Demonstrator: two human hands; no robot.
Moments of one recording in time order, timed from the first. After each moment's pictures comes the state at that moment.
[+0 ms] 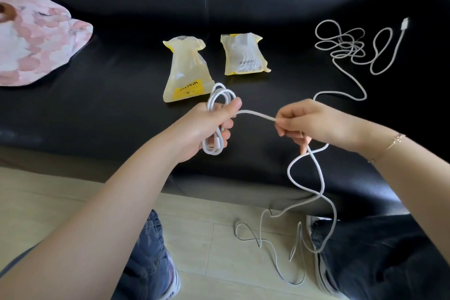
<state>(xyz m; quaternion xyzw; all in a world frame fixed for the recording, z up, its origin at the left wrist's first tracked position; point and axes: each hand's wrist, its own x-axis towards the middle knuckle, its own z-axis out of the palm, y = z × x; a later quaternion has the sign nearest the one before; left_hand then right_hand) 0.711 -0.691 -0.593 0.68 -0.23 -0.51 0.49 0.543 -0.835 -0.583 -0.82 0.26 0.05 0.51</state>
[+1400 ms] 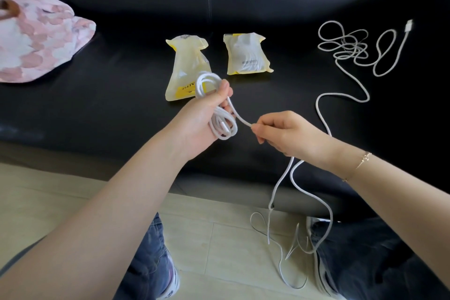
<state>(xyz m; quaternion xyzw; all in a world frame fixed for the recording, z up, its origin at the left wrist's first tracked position) 0.710 -0.697 -0.589 0.58 -0.07 -0.50 0.64 0.559 -0.801 -0.600 -0.82 0.26 -0.01 0.51</state>
